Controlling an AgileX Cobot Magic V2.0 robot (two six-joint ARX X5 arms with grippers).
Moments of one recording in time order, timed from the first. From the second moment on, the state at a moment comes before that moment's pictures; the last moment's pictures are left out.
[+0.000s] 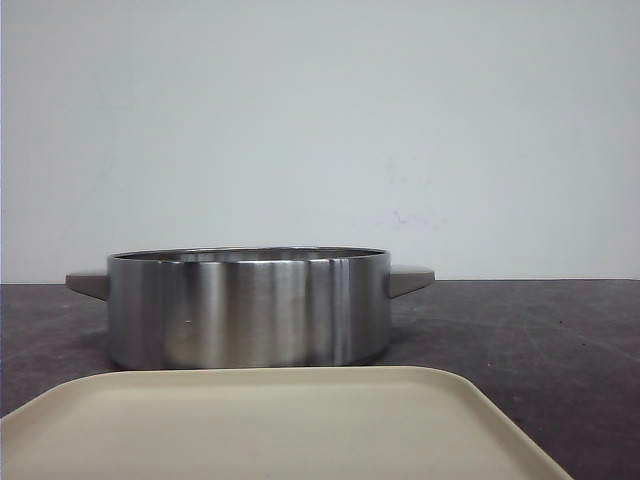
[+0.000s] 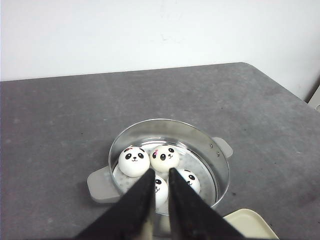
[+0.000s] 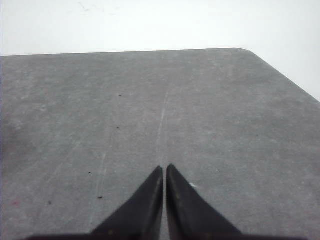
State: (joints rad) left arm -0.56 0.51 1.03 -0.80 -0.08 -0.17; right arm -0.01 0.00 0.01 -0.17 0.05 0.08
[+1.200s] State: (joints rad) left arm 0.06 0.07 0.04 -0.14 0.05 -0.08; right arm -0.01 0.00 0.01 -0.17 0.05 0.08
